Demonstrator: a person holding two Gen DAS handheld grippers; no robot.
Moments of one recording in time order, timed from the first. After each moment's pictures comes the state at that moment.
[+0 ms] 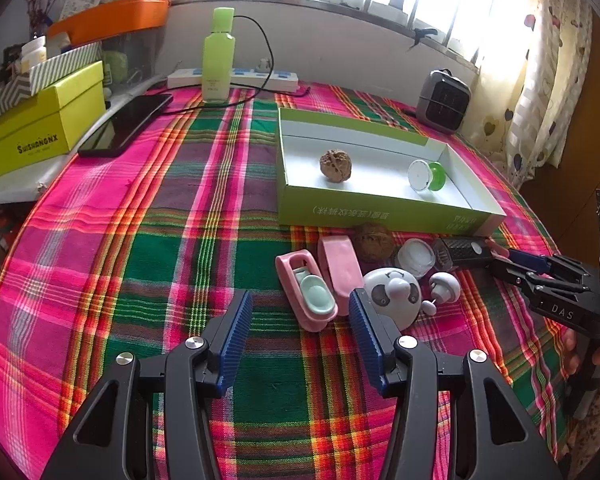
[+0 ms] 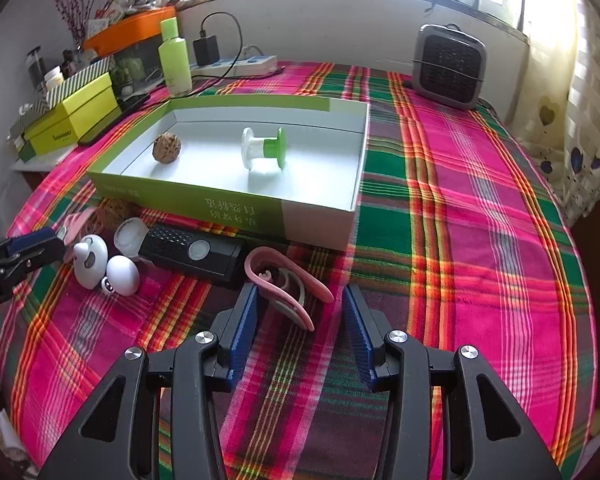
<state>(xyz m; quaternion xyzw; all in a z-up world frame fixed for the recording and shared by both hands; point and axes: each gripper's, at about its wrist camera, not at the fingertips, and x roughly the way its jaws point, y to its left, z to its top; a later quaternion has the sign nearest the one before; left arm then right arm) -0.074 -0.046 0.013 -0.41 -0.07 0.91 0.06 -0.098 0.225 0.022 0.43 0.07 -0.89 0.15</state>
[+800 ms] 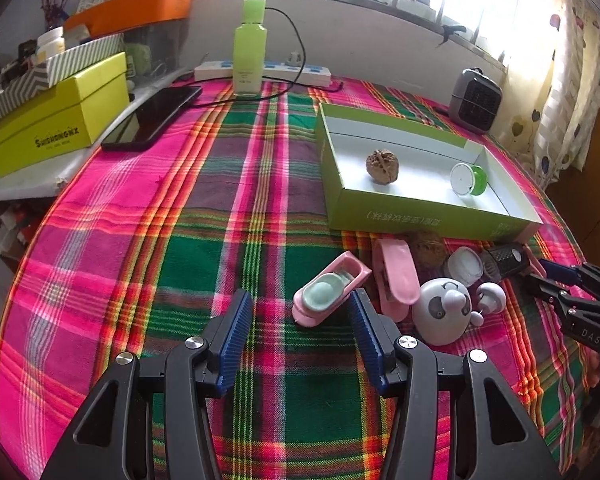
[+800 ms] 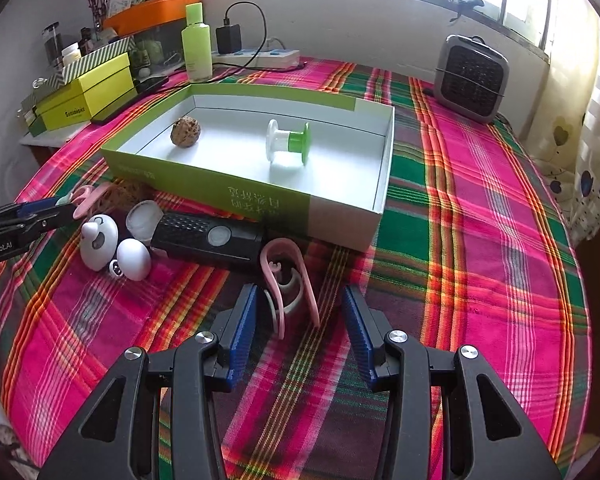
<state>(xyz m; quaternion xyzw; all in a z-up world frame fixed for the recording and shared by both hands) -0.090 -0.063 0.007 -0.42 -0.05 0.91 0.03 -0.097 0.216 0.022 0.43 0.10 -0.88 0.18</state>
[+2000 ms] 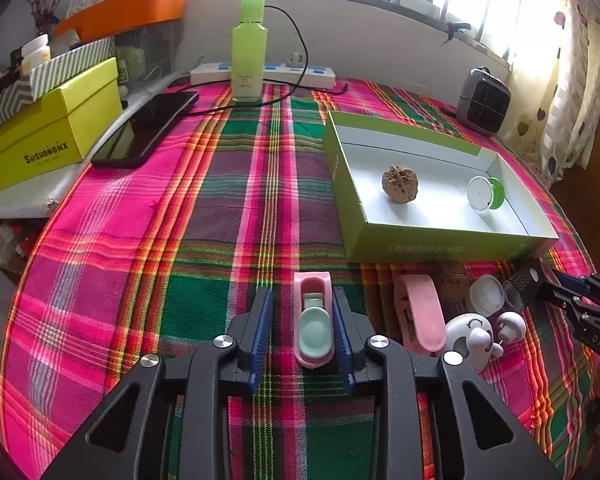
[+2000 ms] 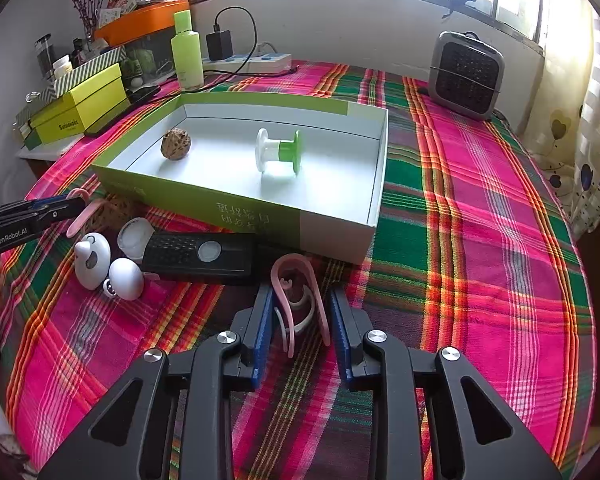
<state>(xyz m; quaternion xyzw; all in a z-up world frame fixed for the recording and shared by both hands) -0.117 -0.072 0.007 -0.42 -0.05 0.90 0.02 -0.107 0.219 0.024 0.43 0.08 -0.89 0.17</state>
